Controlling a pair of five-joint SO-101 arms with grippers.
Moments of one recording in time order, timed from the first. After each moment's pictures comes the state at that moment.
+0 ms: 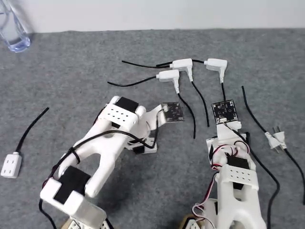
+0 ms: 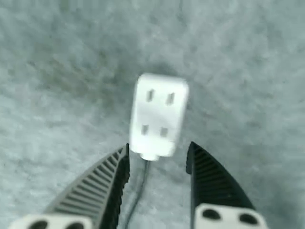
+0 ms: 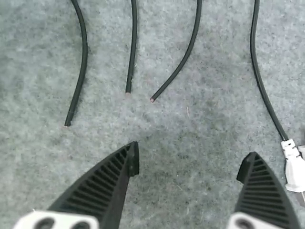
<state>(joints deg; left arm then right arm) 22.7 5.2 18.3 76.8 -44.0 9.5 -41.9 76.0 26.3 21.0</state>
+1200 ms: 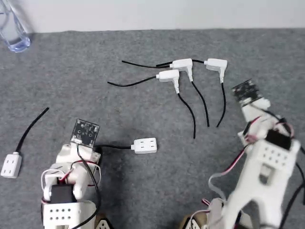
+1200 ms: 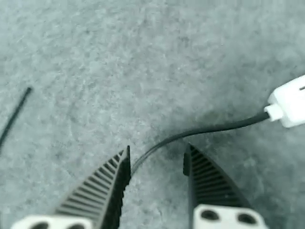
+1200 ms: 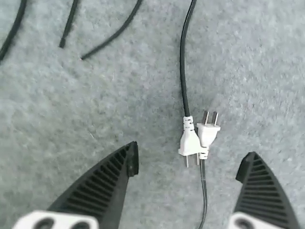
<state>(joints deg) -7.6 -82.9 86.0 59.2 -15.7 25.1 -30.9 39.6 59.5 49.0</state>
